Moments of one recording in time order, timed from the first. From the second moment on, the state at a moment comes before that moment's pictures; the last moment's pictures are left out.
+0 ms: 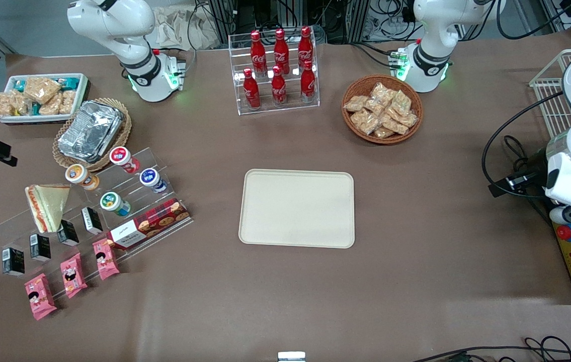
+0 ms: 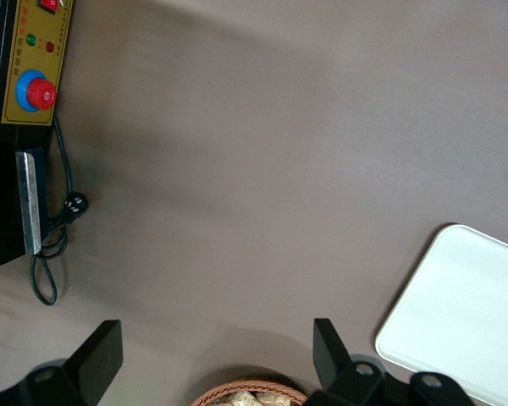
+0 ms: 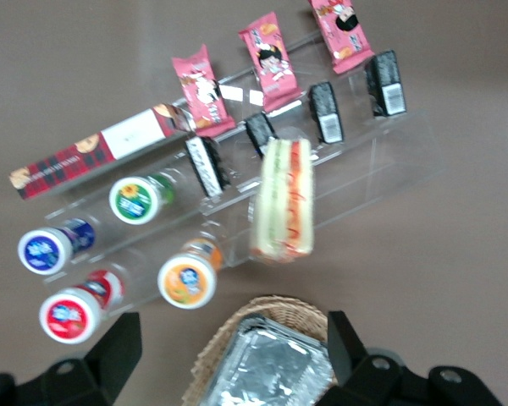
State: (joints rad) arm -0.03 -0.06 -0.28 -1.78 0.01 1.70 -0.40
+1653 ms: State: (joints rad) arm -0.03 0.19 -0.31 -2.02 0.08 2.18 -0.48
